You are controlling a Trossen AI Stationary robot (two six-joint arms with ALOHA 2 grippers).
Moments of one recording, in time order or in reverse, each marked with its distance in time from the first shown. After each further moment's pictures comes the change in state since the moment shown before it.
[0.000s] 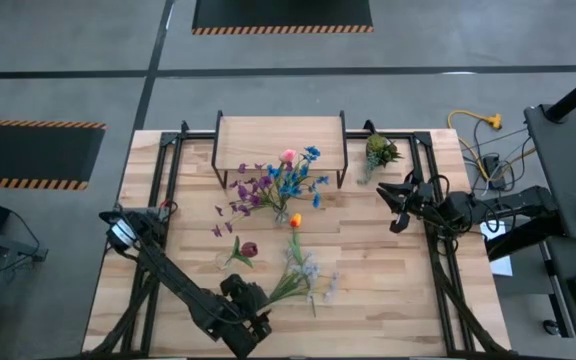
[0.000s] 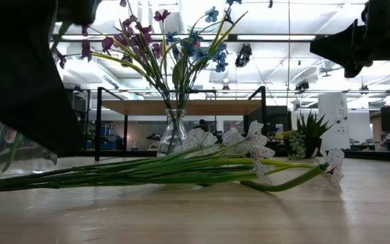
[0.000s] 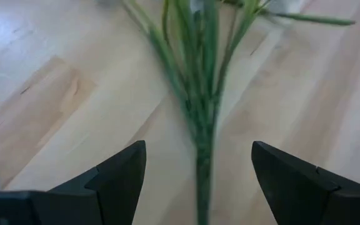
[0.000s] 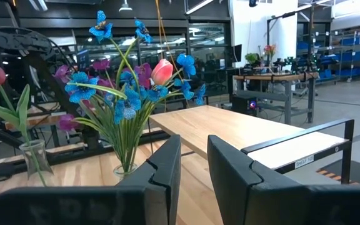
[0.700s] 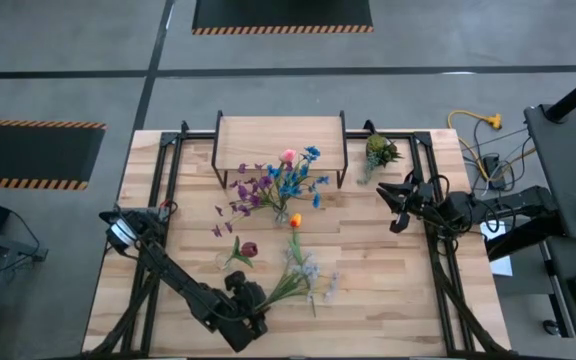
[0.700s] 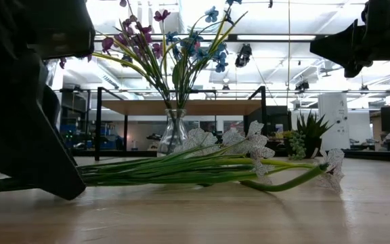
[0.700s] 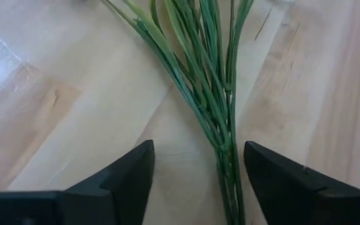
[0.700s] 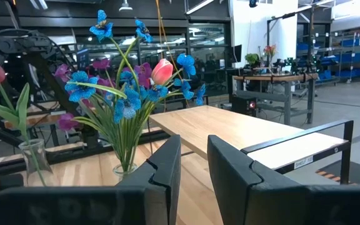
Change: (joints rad) left arm 0.005 -0.003 -0.189 0.295 -0.026 0.181; right arm 0.000 0.000 0.000 0.000 0.000 -0.007
